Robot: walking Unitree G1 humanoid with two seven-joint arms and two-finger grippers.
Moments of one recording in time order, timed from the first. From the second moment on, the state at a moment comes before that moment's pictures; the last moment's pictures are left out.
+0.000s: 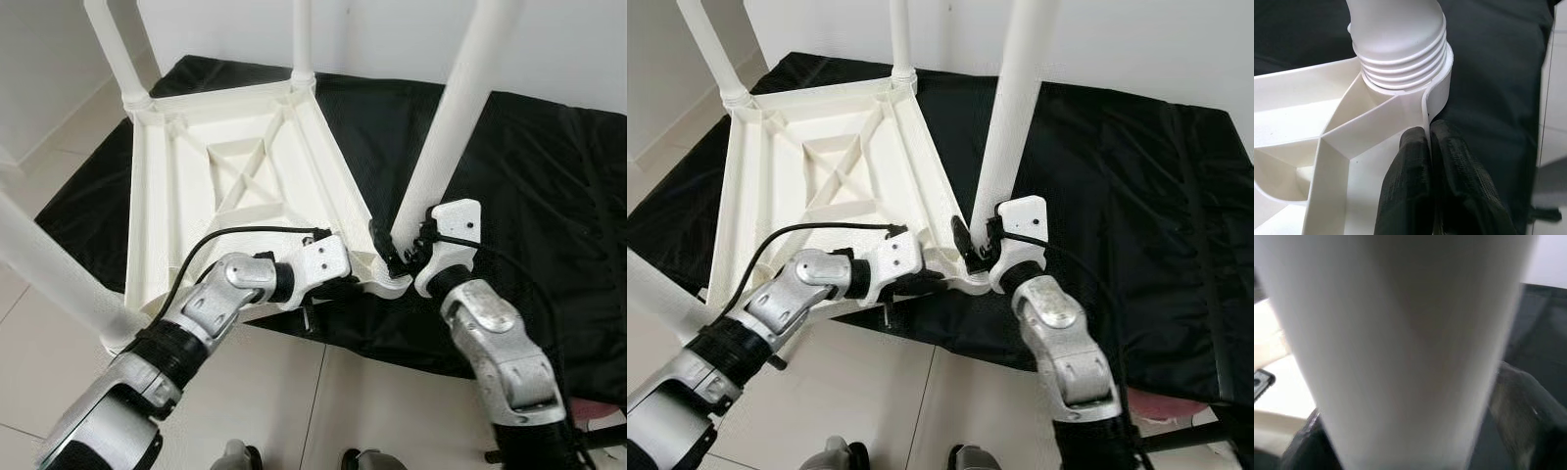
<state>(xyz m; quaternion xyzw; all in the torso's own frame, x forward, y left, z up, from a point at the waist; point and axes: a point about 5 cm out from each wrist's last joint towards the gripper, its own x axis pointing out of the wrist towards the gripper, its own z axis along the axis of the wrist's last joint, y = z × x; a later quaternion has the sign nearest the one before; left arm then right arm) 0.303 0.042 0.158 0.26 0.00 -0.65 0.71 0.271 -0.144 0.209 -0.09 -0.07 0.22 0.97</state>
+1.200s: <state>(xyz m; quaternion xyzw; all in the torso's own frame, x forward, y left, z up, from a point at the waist) 0.306 0.057 0.160 0.26 0.02 -0.65 0.71 0.275 -0.120 0.185 -0.04 -0.03 0.15 0.99</state>
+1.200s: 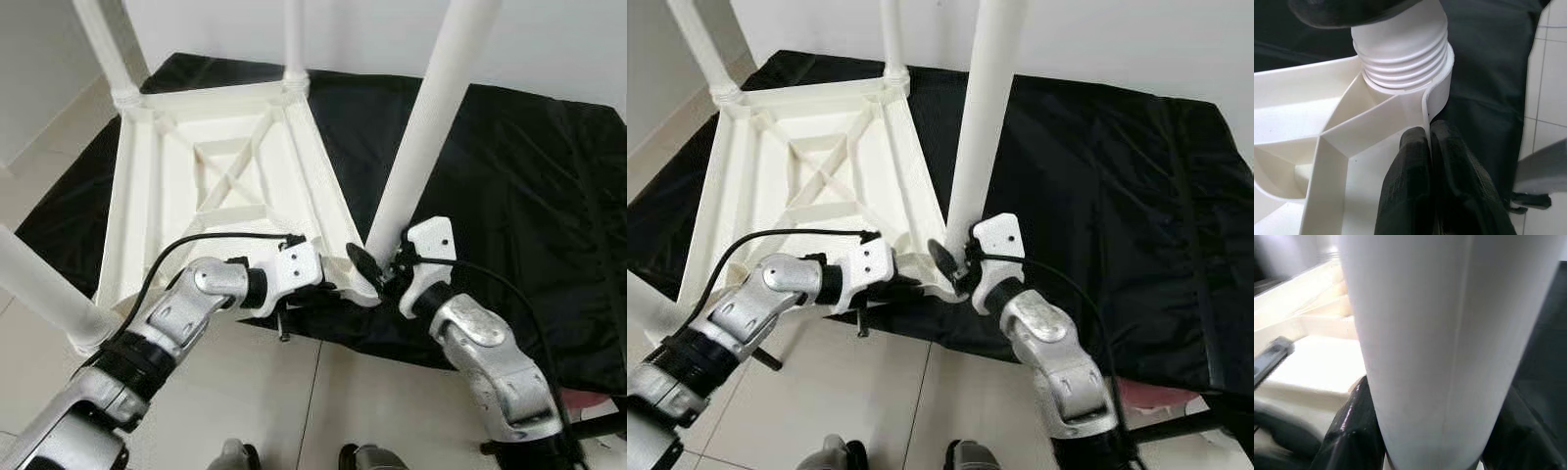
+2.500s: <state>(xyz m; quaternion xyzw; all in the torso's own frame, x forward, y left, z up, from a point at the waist) 0.291 0.052 0.157 0.27 0.00 -0.66 0.71 0.253 -0.135 0.206 -0.11 -0.05 0.34 0.93</state>
